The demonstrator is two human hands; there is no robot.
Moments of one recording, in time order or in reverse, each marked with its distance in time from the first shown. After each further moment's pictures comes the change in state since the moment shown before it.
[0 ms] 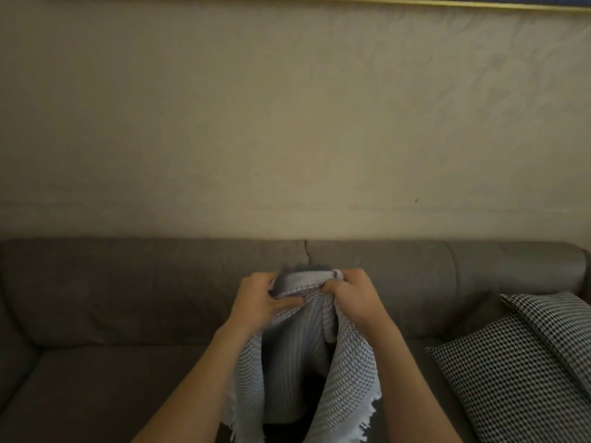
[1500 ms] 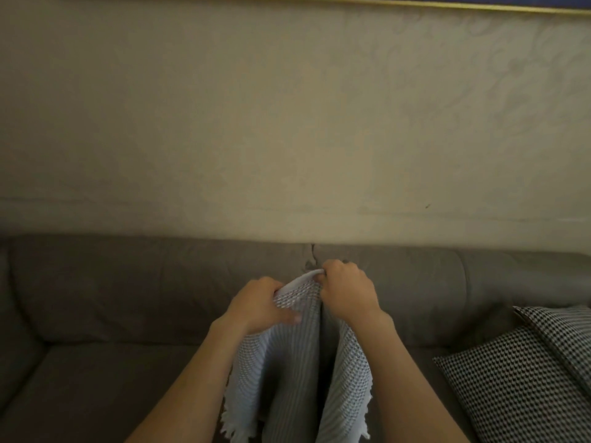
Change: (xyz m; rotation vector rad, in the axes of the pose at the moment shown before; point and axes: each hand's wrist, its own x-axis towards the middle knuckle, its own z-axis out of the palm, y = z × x) left_hand 0.010 0.003 -0.024 0.381 -0.220 -0.066; right_hand 0.030 -0.021 0.024 -0.829 0.046 -0.200
